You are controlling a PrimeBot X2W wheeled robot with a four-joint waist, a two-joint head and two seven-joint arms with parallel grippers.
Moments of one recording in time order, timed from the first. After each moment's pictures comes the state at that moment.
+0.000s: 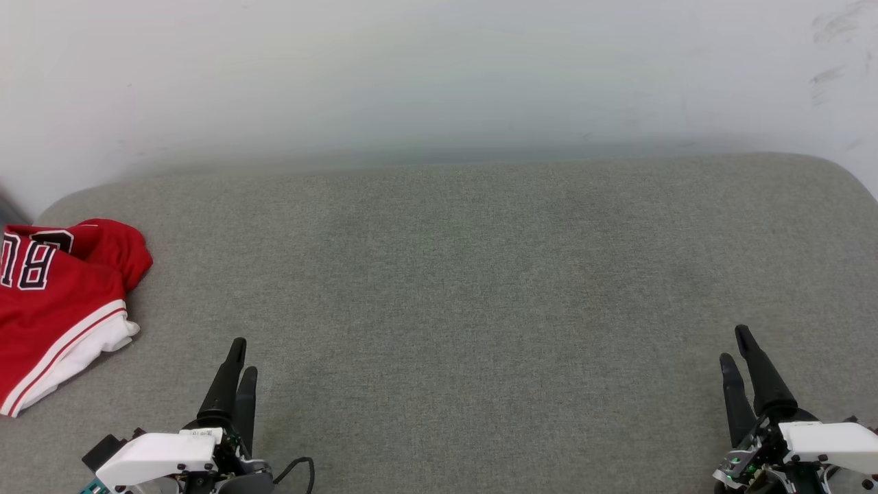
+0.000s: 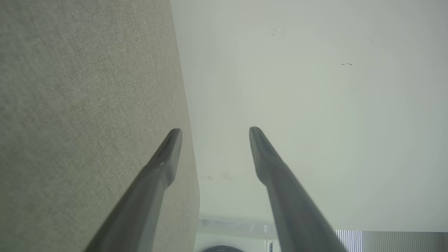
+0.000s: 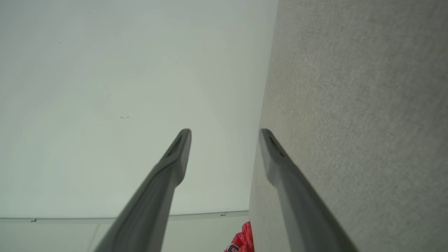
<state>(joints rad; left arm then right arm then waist) -0.06 0.05 0.10 0.26 -1.60 -0.13 0.08 -0.06 -0.05 -0.11 0.28 1.59 0.13 0.09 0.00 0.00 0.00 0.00</state>
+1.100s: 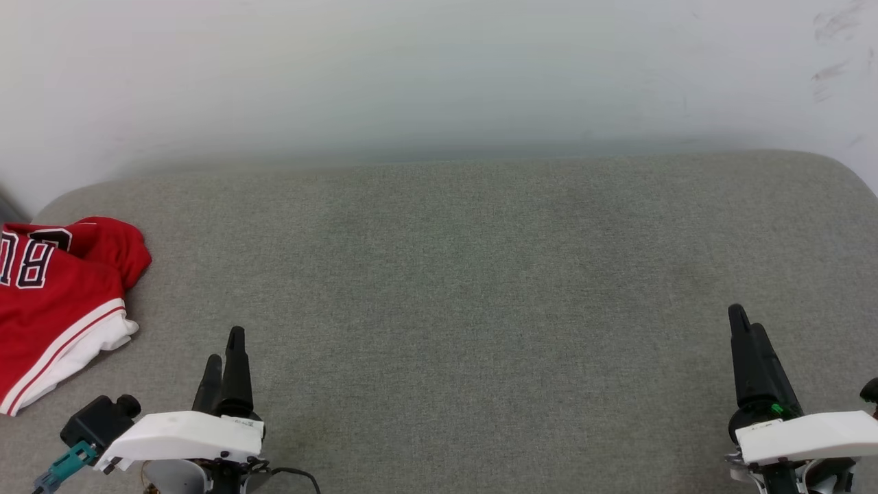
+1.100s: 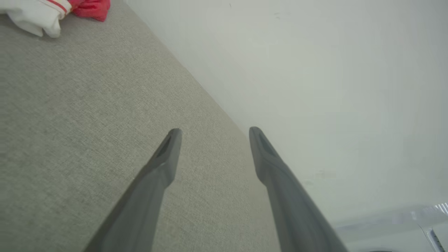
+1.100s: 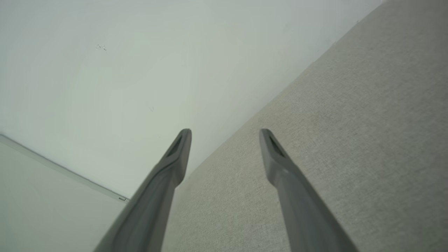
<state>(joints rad) -0.03 0.05 0.06 0.10 -0.96 0.03 -0.05 -0.01 -0.05 -0.08 0.09 0.91 0.13 -0.05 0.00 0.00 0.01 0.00</state>
